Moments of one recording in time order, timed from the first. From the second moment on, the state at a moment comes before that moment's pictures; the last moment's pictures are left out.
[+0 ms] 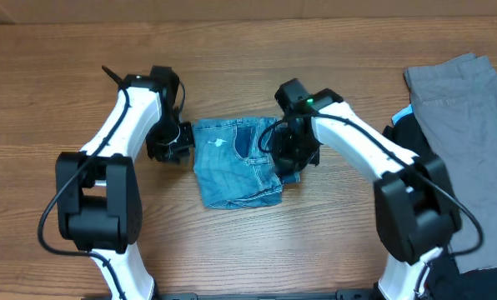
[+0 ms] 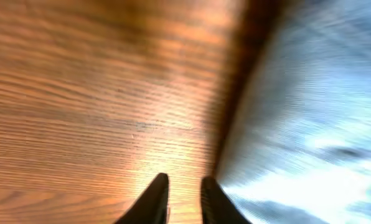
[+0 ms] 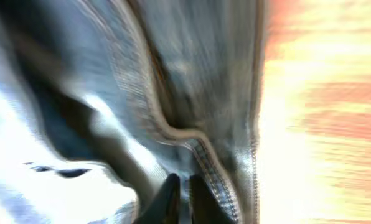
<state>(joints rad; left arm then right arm) -0.12 1.99 1.49 -1.19 0.13 -0.37 0.47 1.96 1.46 -1.03 -0.23 0.57</state>
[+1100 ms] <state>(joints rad) -0.21 2.06 1.46 -0.87 0.12 -0.36 0.47 2.05 1.53 -0.70 -0.13 0.60</state>
